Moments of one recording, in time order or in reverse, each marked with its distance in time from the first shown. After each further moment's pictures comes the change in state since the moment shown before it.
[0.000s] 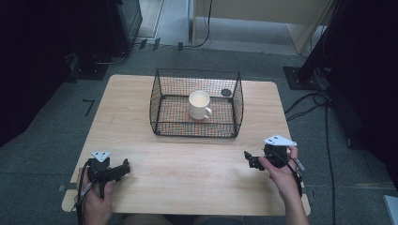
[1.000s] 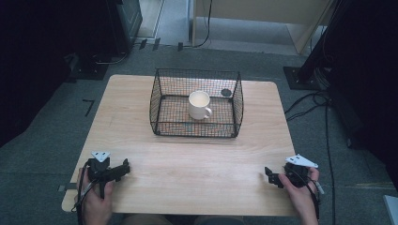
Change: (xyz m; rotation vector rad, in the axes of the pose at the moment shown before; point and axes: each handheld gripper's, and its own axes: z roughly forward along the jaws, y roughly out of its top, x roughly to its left) left arm 0.000 0.000 0.000 0.000 0.000 0.000; right arm -0.043 -0.078 -0.022 0.054 -0.130 0.124
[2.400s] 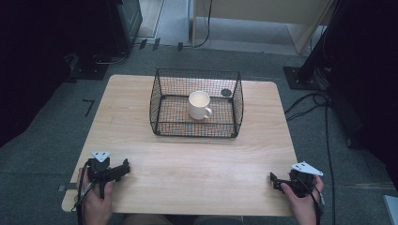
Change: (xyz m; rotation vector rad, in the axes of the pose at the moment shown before) left arm 0.000 0.000 0.000 -0.001 0.000 0.000; right arm -0.013 -0.025 -0.003 0.004 -0.036 0.015
